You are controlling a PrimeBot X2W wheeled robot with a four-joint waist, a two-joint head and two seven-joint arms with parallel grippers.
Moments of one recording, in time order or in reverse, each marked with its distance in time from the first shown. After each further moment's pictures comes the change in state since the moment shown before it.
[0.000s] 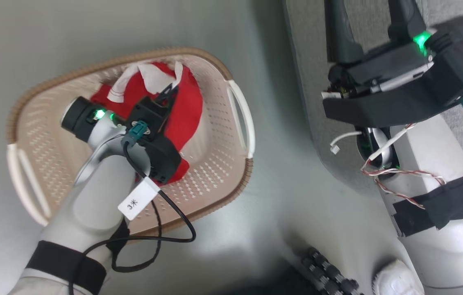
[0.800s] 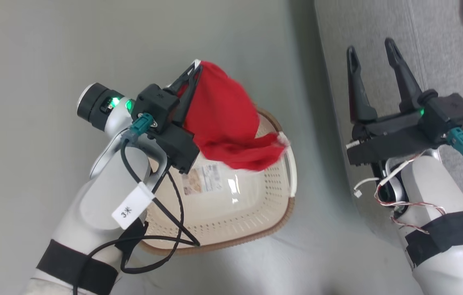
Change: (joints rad) left arm 0.025 -0.025 0.009 -0.178 -0.098 -0.009 -0.005; right arm 0.177 -0.048 -0.081 0.198 0.008 0.017 0.000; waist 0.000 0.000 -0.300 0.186
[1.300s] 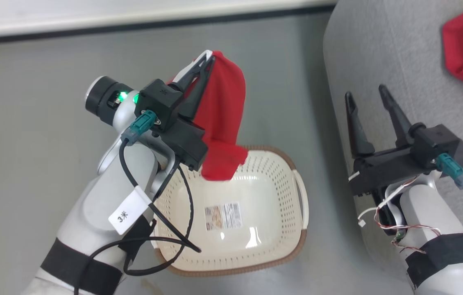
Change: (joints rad) left arm 0.001 -0.005 -0.015 -0.072 -0.045 -0.007 0.000; right arm 0.079 -0.008 -0.011 0.094 0.007 0.028 0.000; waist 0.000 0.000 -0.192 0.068
